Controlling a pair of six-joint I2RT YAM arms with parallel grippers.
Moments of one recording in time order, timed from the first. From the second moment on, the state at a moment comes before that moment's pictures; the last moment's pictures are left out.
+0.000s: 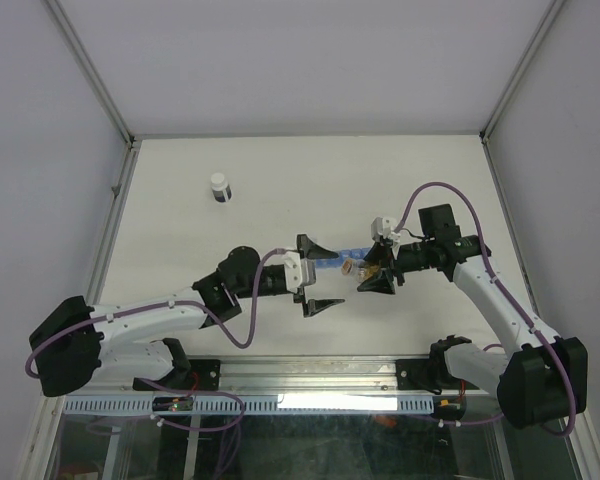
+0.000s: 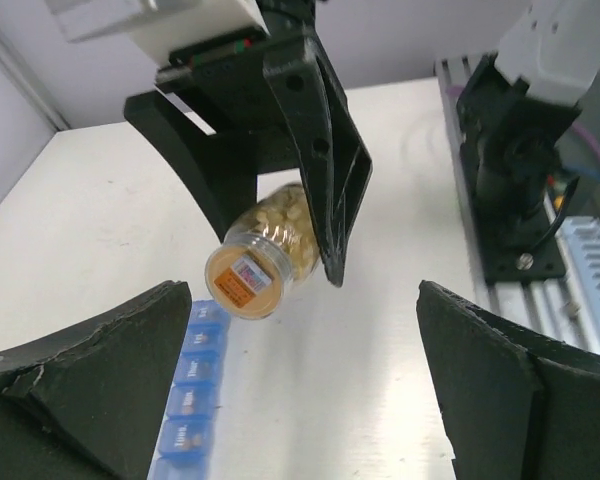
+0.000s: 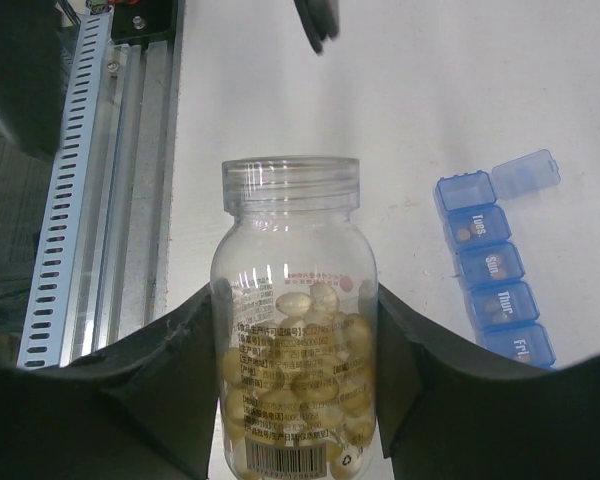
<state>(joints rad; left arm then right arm) -1.03 1.15 0.59 0.60 0.40 0.17 0.25 1.09 0.78 -0.72 -1.15 -0.87</state>
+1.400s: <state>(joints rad) -0.93 1.39 0.70 0.65 0.56 0.27 0.25 1.09 0.78 -0.72 -1.15 -0.87</state>
